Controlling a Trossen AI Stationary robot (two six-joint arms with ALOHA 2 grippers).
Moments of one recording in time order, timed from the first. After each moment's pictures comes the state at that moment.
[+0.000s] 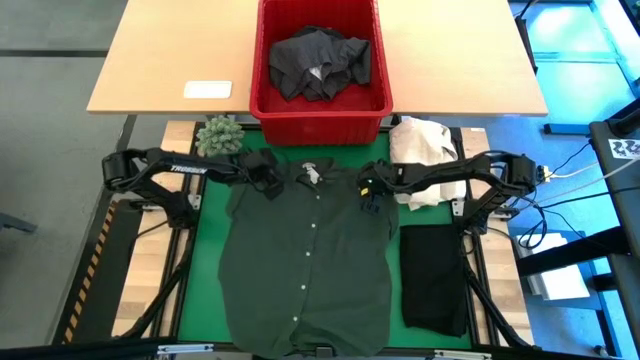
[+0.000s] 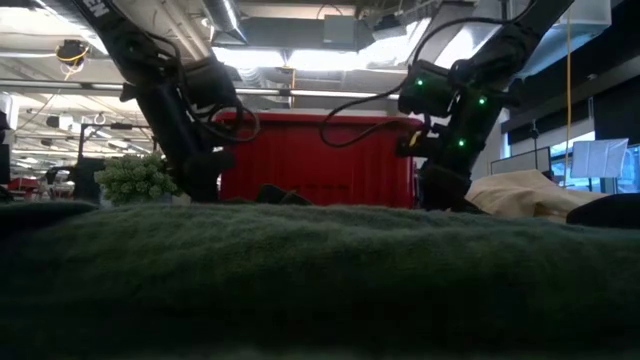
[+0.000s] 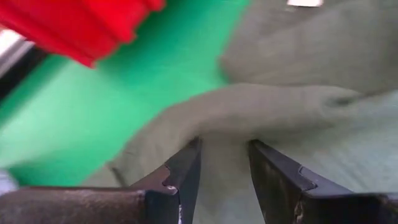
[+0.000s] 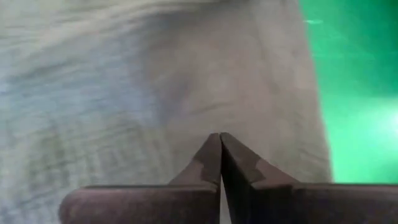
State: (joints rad) left arm 0.44 1.43 0.61 -0.20 -0.34 -0.21; right arm -0.25 1.61 0.78 -0.27 0.17 0.01
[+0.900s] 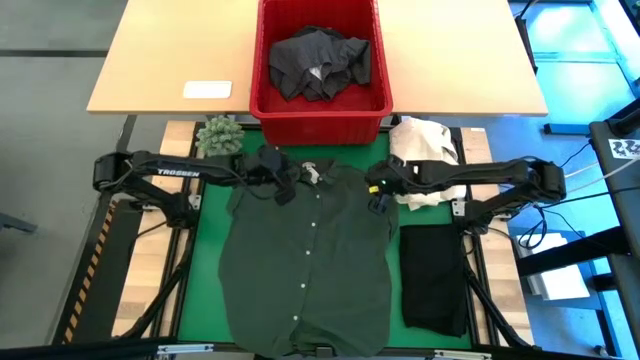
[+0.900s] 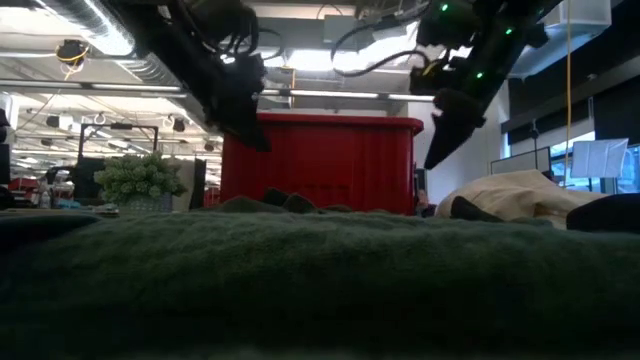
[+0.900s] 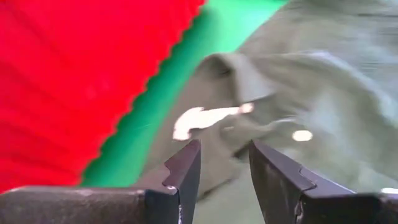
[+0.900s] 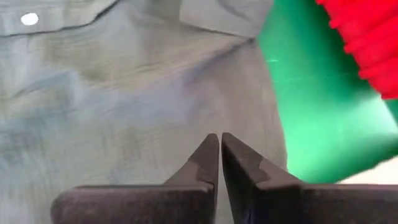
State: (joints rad) left arm 0.24 1.35 0.79 -0.16 -0.30 -0.10; right arm -0.15 1.37 0.89 -0.55 0.23 0.13
